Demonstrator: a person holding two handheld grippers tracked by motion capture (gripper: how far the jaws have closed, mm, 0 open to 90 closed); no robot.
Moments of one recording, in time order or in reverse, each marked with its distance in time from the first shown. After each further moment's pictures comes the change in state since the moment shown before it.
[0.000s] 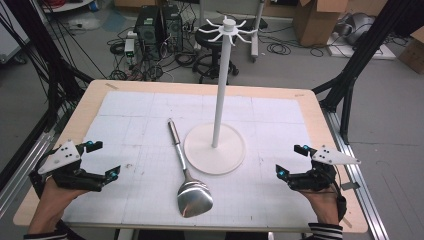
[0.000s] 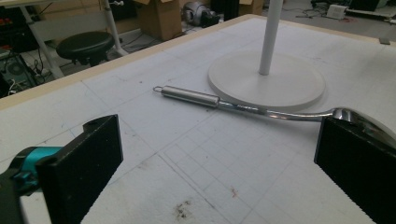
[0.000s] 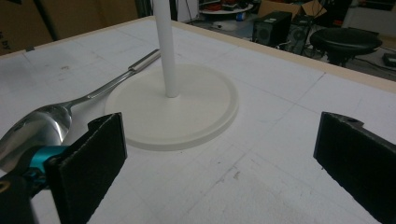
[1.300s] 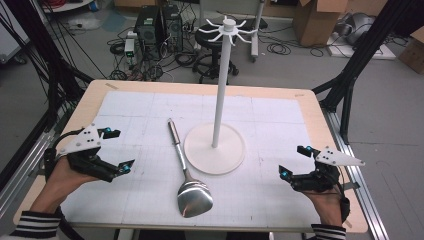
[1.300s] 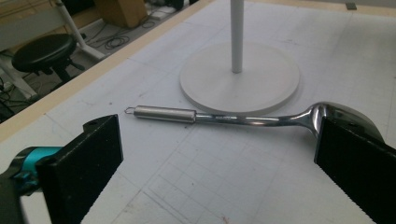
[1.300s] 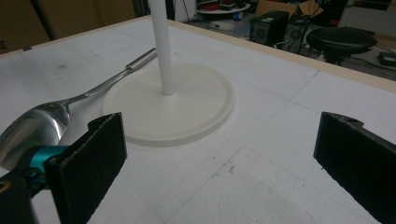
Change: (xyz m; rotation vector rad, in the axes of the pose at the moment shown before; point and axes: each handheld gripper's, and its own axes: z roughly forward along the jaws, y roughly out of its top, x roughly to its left) left arm -0.010 0.054 0.035 0.123 -0.146 0.153; right arm -0.003 -0.002 -0.007 0.001 -0.010 0.003
